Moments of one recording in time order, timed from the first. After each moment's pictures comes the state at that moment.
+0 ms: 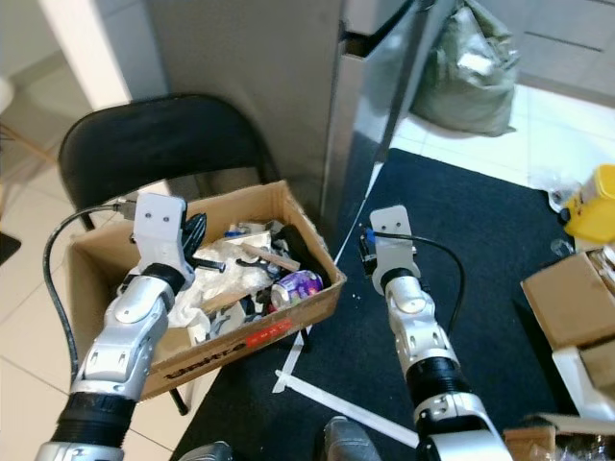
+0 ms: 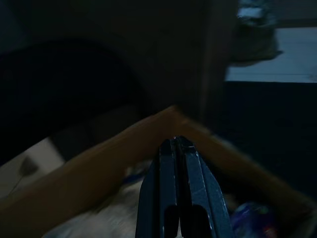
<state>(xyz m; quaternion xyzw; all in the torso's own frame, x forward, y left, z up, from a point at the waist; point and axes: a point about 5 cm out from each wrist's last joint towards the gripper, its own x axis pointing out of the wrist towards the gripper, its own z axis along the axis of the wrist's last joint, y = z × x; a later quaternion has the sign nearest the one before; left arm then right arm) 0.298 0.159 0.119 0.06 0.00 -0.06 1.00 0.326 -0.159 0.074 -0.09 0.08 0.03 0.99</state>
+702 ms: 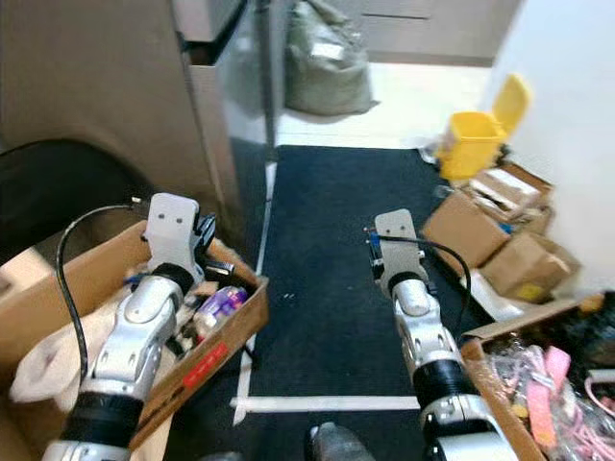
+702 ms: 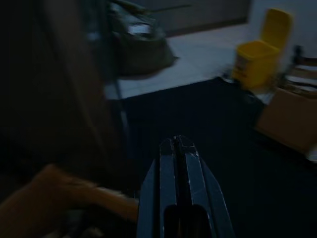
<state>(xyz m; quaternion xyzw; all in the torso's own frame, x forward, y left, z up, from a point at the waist) 0.299 0.156 0.120 0.07 -0.01 -0.07 0.99 0.324 -0.160 0.066 -0.09 0.11 0.01 0.99</state>
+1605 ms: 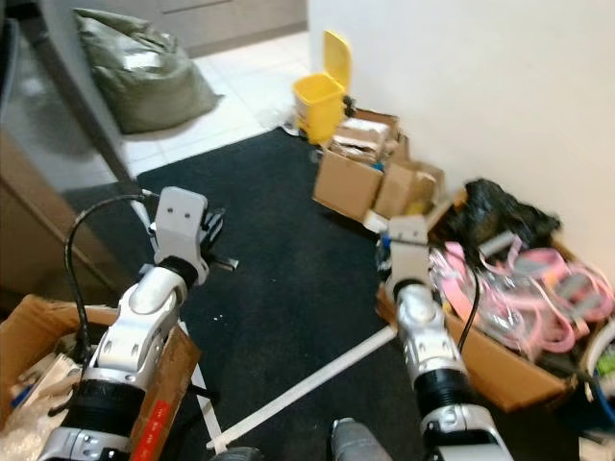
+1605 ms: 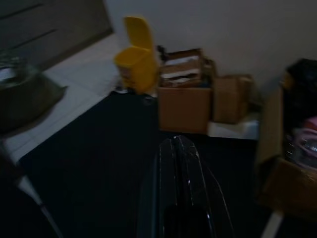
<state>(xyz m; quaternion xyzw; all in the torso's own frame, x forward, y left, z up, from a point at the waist) 0.304 0.158 0.124 0.09 0.00 -0.09 0.99 0.317 -0.162 0.064 -0.06 0.11 -0.02 0.99</state>
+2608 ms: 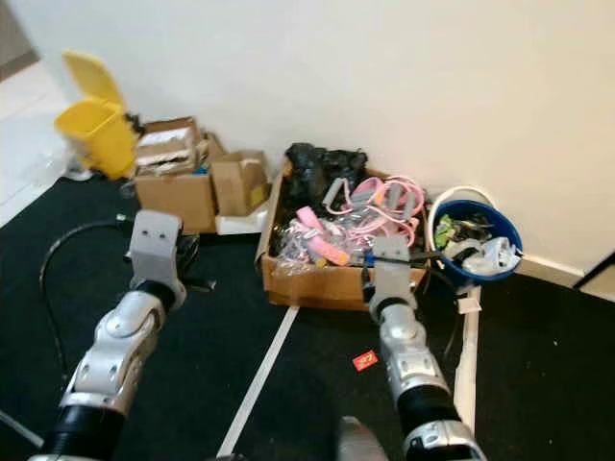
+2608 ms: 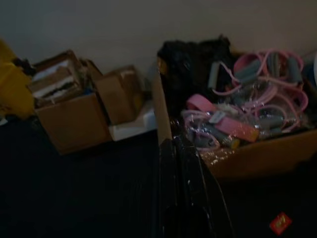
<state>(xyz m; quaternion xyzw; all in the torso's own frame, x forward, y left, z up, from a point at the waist) 0.288 0.178 0.091 0.06 0.06 -0.05 1.00 0.302 -0.154 0.039 -0.07 0.15 -0.02 0.99</state>
